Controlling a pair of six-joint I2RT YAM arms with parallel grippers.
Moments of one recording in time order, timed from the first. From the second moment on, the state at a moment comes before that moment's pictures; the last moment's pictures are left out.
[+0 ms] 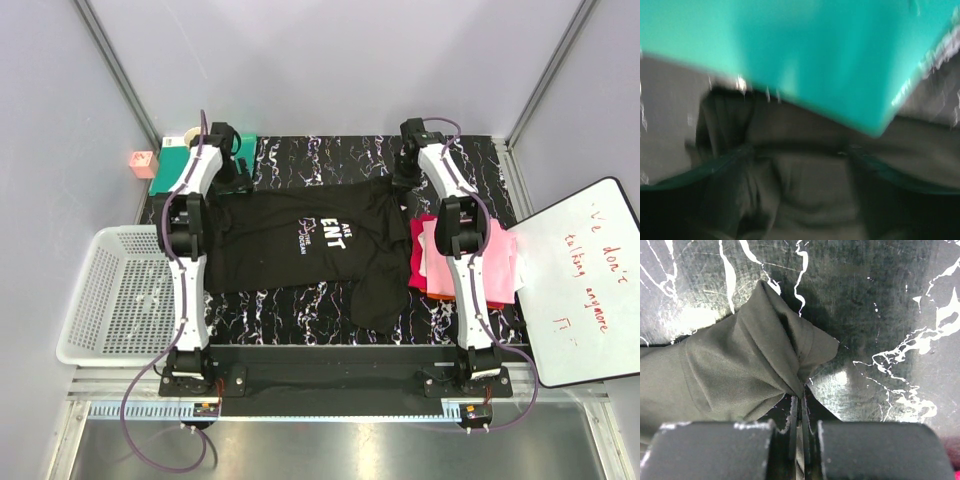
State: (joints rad) left arm -0.03 2.49 2.28 -1.06 -0.09 -0.38; right arm 0.17 2.62 2.45 -1.01 -0.04 0.33
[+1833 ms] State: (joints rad) left arm -0.26 1.40 0.86 -0.96 -0.12 -0.55; right arm 0.39 1.06 0.69 -0.79 -0.29 0.68
